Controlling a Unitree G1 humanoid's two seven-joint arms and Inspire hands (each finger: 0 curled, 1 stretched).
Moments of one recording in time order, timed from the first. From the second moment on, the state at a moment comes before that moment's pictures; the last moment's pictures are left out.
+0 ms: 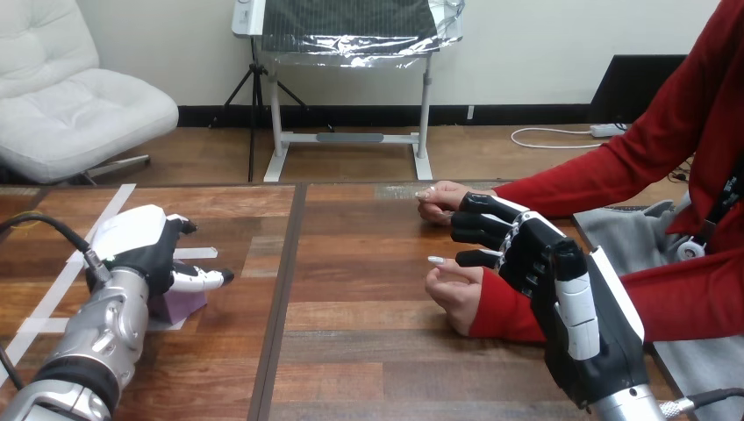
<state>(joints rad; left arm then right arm) -0.72 0.46 -0.38 1.26 0.62 -0.08 0.20 0.20 -0.12 0.00 -0.04 0.20 -0.39 0.35</state>
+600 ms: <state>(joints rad) -0.72 0.46 -0.39 1.27 0.63 -0.04 0.18 0.20 -0.12 0.00 -0.04 0.20 -0.39 0.36</state>
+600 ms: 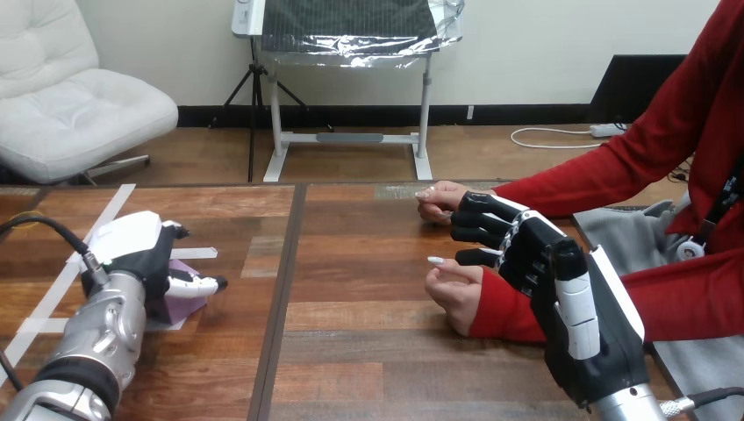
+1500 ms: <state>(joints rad) -0.72 0.45 -0.39 1.27 0.63 0.01 0.14 0.20 -0.12 0.00 -0.06 0.20 -0.39 0.36</state>
